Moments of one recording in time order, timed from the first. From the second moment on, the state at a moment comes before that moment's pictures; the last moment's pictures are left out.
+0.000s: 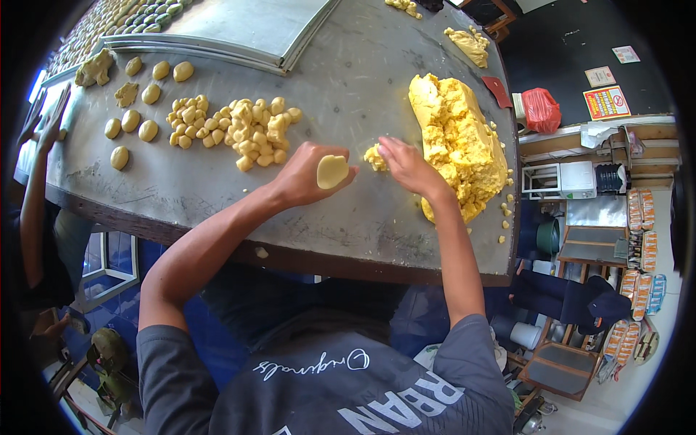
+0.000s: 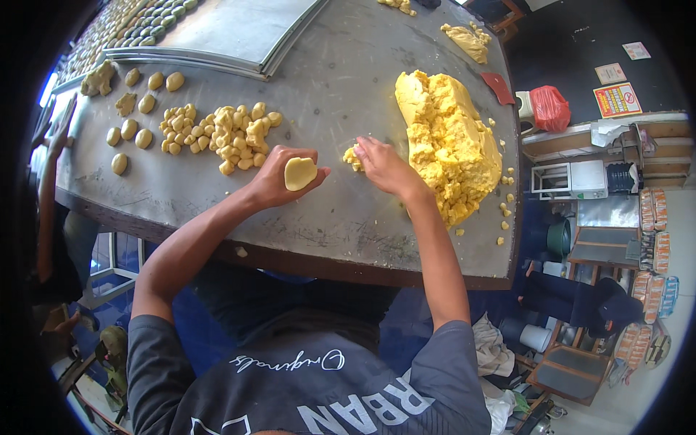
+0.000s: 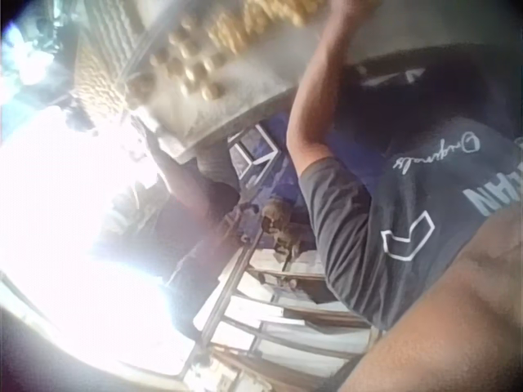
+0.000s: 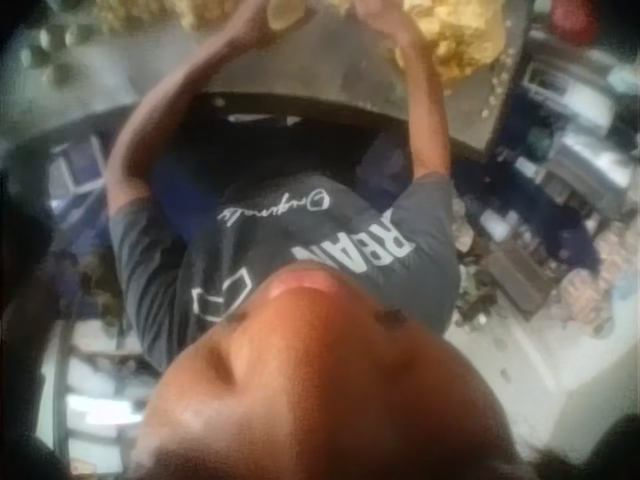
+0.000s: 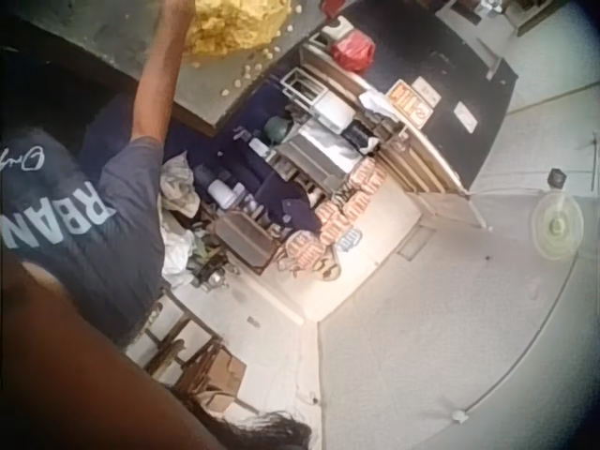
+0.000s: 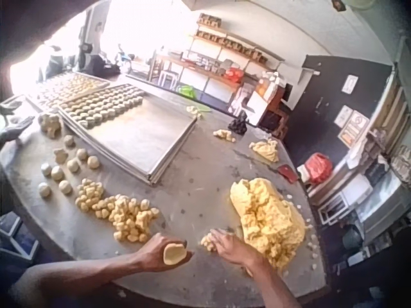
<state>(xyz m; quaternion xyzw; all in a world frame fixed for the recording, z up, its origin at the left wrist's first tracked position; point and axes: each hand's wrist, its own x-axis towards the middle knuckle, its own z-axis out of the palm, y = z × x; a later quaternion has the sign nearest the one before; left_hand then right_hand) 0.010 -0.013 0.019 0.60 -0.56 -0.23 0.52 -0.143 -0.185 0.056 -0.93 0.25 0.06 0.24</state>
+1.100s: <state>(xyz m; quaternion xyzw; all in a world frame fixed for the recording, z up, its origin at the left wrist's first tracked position) 0.008 -0.014 0.016 0.60 -0.56 -0.20 0.53 -0.160 -0.237 0.073 -0.93 0.37 -0.04 0.02</state>
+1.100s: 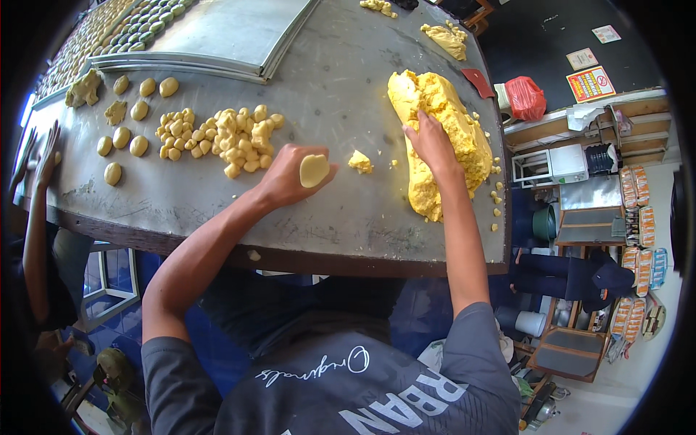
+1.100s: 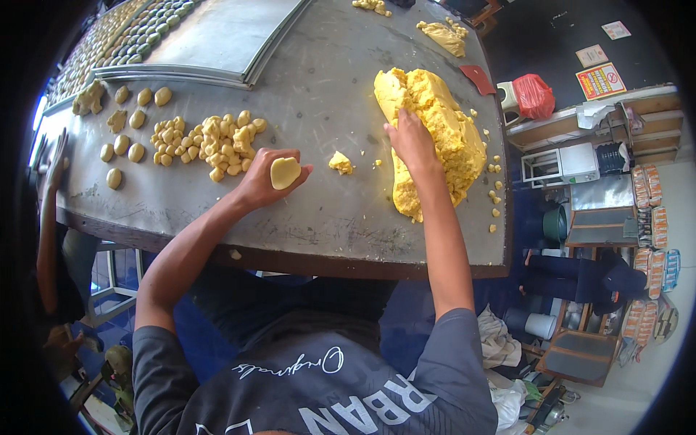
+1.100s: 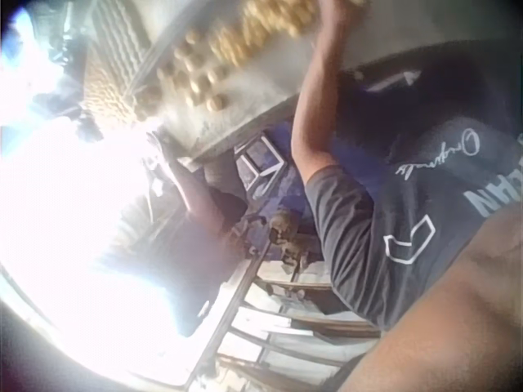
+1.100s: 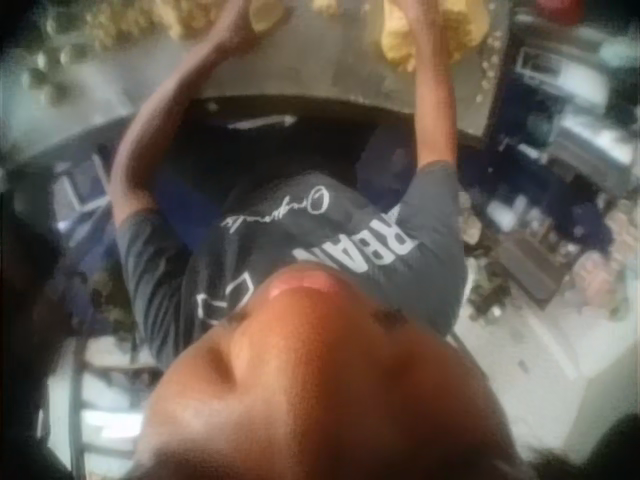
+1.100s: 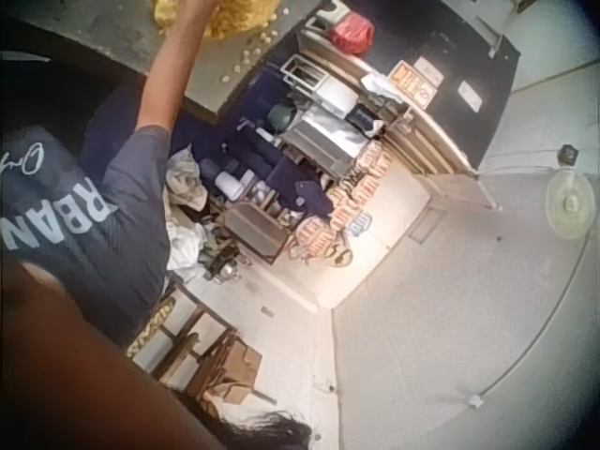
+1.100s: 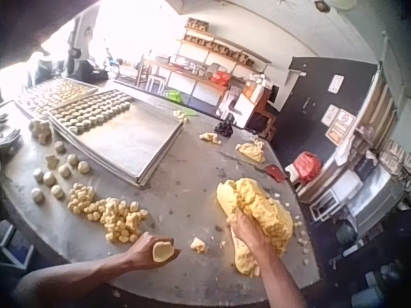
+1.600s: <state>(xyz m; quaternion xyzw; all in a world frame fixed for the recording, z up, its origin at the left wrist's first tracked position) 0.008 -0.013 0.018 0.59 -0.57 -0.20 0.53 -0.185 -0.248 0.036 -0.94 0.32 -0.06 -0.05</state>
